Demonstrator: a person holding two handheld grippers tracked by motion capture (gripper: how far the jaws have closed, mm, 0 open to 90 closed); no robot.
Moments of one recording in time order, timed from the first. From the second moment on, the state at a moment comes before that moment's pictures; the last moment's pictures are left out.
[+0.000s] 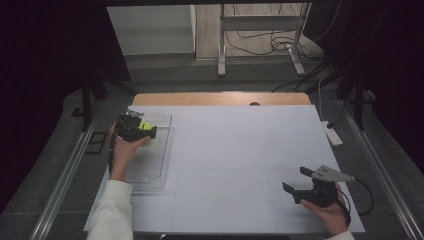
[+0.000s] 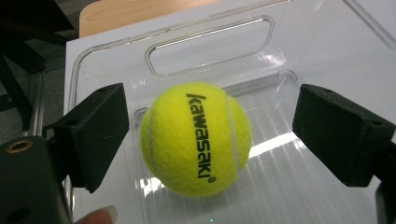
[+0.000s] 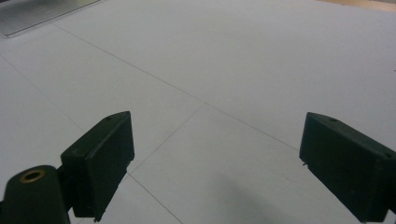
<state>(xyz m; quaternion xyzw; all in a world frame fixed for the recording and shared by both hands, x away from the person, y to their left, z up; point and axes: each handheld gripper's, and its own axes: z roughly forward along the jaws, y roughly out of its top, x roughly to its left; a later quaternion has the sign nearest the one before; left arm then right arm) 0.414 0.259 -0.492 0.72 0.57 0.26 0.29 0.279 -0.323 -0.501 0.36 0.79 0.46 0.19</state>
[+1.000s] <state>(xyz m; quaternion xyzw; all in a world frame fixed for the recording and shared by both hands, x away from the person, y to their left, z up) 0.355 0.250 -0.461 0.72 0.52 0.19 0.42 0.281 -0.328 -0.500 0.36 0.78 0.47 0.19</state>
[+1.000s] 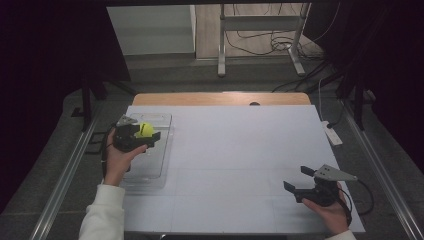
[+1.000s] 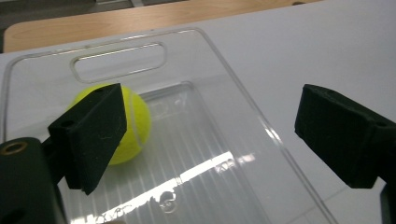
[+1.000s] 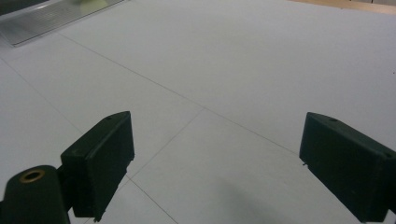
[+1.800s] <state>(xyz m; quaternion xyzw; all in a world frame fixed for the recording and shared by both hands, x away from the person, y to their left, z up) 0.294 0.233 -0.469 0.74 0.48 0.16 0.45 0.280 -0.331 -0.501 0.37 0.78 0.47 0.18</state>
